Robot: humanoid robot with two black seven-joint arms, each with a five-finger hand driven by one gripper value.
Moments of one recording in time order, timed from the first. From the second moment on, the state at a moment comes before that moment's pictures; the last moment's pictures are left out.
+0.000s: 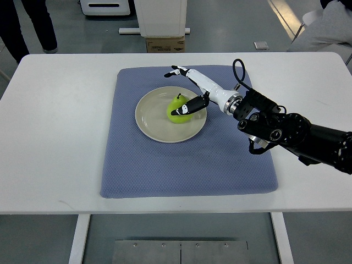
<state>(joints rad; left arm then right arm) -0.01 0.00 -0.11 -0.25 -0.10 0.10 -0.23 1.23 0.00 -0.35 0.62 -0.33 -0.21 0.50</state>
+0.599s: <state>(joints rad) -0.01 0.00 -0.11 -0.25 -0.10 0.10 -0.23 0.96 -0.10 0.36 0.62 -0.26 -0.18 0.40</state>
